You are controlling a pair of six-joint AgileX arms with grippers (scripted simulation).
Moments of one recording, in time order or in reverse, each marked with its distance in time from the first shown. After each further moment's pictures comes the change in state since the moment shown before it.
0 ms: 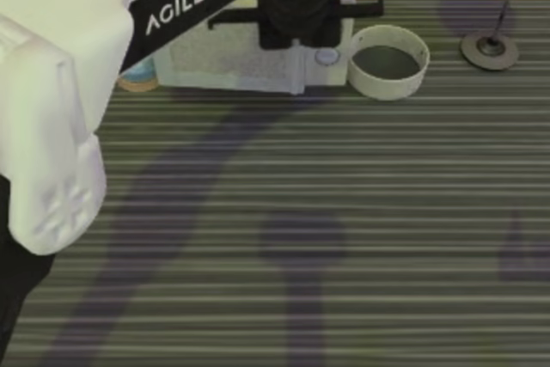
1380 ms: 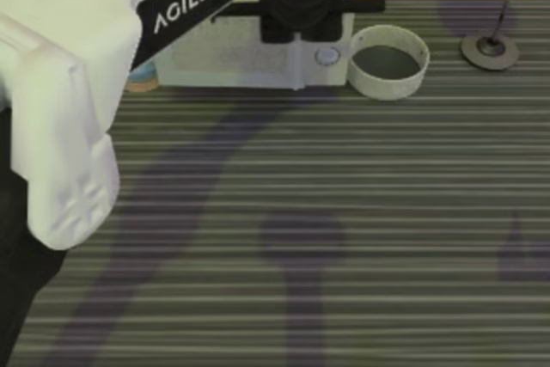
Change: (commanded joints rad) left arm 0.002 0.044 0.093 -0.044 0.009 0.013; right arm 0.000 0.000 0.000 0.000 0.000 0.000
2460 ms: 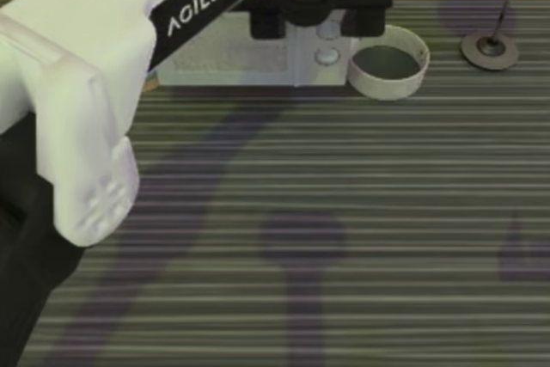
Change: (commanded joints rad) left arm 0.029 0.105 0.174 -0.064 0.007 0.018; right arm 0.000 0.000 0.000 0.000 0.000 0.000
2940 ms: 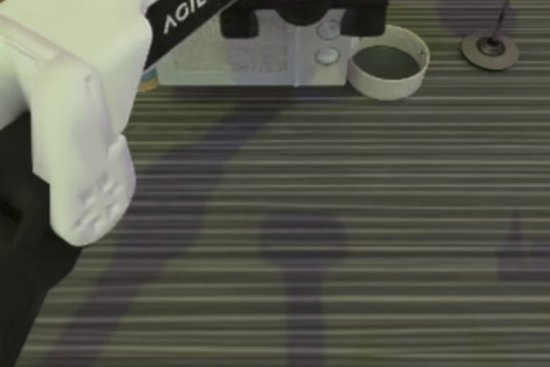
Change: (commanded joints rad) left arm 0.000 0.000 0.000 0.000 0.000 0.000; right arm 0.000 0.000 0.000 0.000 0.000 0.000
